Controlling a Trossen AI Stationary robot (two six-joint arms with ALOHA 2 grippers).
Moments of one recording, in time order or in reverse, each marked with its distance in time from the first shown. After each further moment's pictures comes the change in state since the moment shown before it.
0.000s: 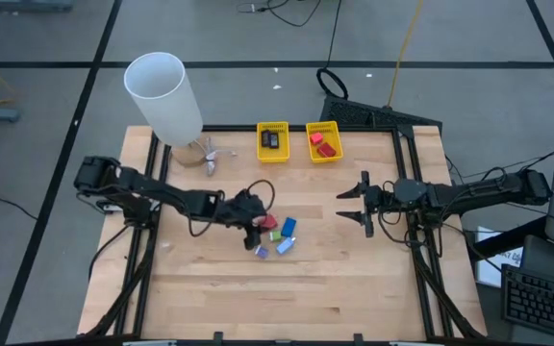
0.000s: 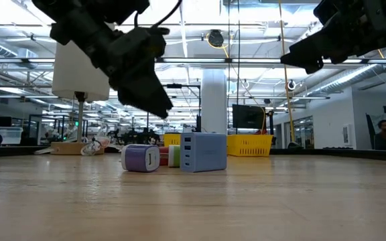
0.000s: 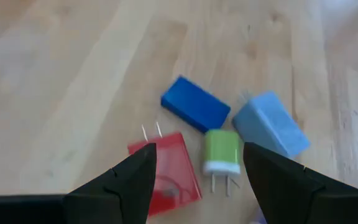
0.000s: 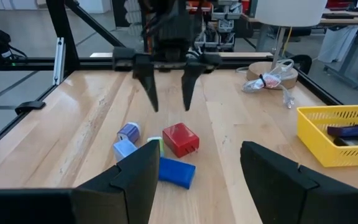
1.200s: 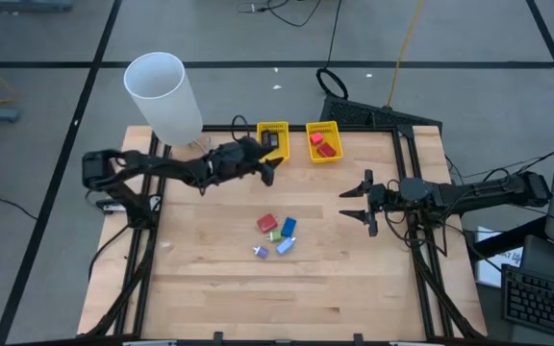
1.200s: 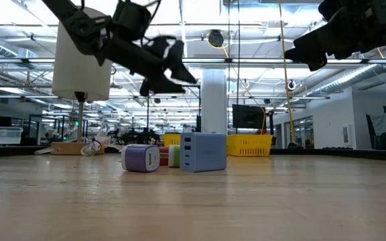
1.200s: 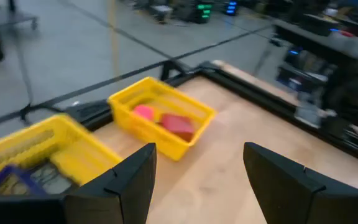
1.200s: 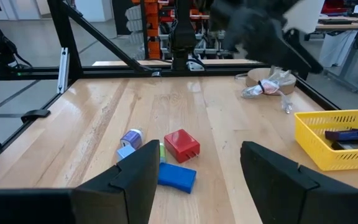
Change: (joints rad) left arm 0.395 0.014 0.000 0.499 -0.059 0.040; right arm 0.000 -0.074 0.000 -0.048 -0.002 0.014
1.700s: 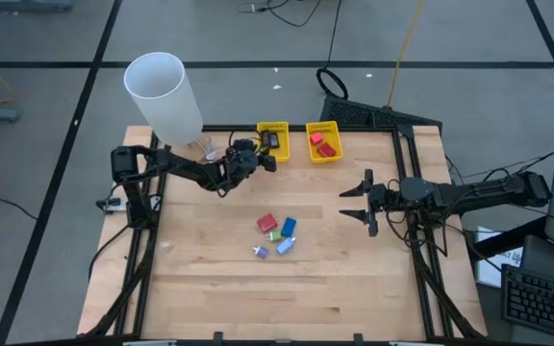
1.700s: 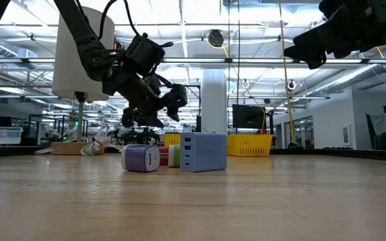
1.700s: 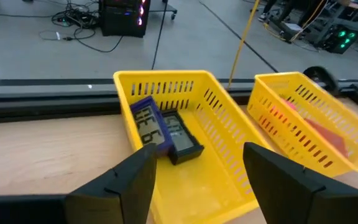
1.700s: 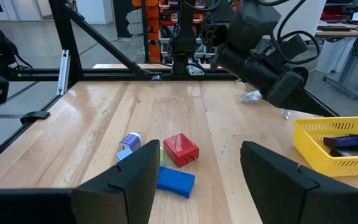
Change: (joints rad) left arm 0.029 0.240 0.000 0.040 -0.456 -0.325; right arm 0.000 0.000 0.000 0.016 0.000 -0.019
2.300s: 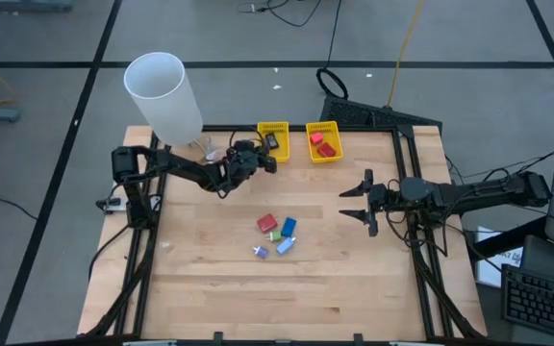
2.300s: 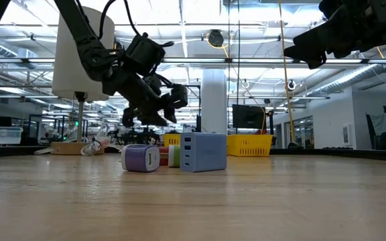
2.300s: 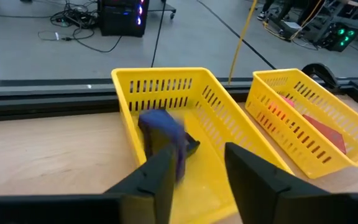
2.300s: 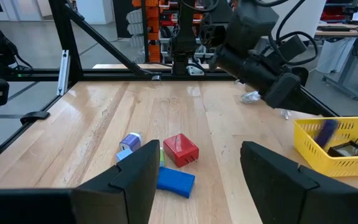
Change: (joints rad) left arm -0.007 0.009 0.000 0.002 -0.005 0.003; right arm 0.000 0.000 0.000 0.000 0.000 0.000
